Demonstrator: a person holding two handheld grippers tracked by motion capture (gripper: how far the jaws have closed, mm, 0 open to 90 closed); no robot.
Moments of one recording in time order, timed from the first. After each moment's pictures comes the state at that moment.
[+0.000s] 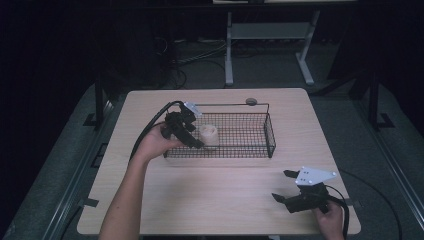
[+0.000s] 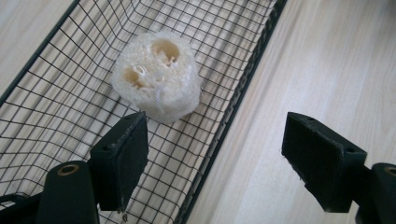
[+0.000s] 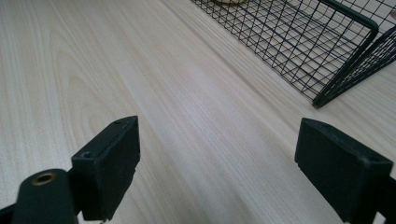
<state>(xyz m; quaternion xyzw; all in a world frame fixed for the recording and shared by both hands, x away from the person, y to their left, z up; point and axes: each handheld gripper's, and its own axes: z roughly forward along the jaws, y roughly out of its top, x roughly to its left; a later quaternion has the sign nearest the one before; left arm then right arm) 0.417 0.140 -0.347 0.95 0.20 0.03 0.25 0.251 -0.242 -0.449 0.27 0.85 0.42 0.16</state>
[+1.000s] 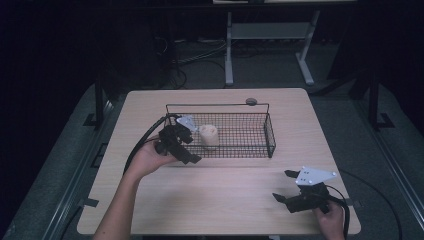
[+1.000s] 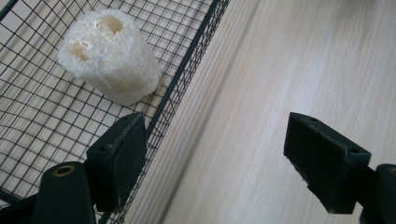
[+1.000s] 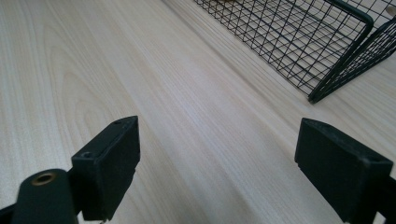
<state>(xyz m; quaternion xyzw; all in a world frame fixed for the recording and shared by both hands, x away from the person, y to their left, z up) 0.372 0.152 -0.350 0.94 0.19 0.03 0.27 0.251 -0.243 -0.449 0.27 0.85 0.41 0.16</state>
